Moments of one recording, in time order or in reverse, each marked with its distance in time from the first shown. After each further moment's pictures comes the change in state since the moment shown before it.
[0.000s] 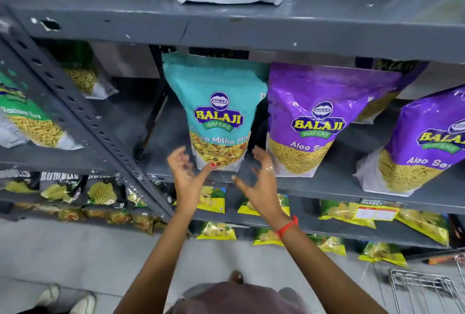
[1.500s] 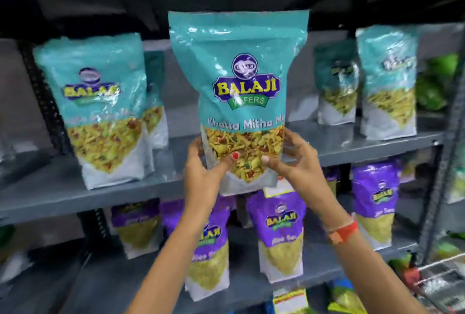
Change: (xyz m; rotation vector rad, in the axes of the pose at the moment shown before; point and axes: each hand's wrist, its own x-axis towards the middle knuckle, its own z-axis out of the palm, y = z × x) left_hand -0.093 0.379 0.261 -0.259 -0.492 0.560; right_hand -0.007 -0.274 -0.394 -0.110 0.551 -0.544
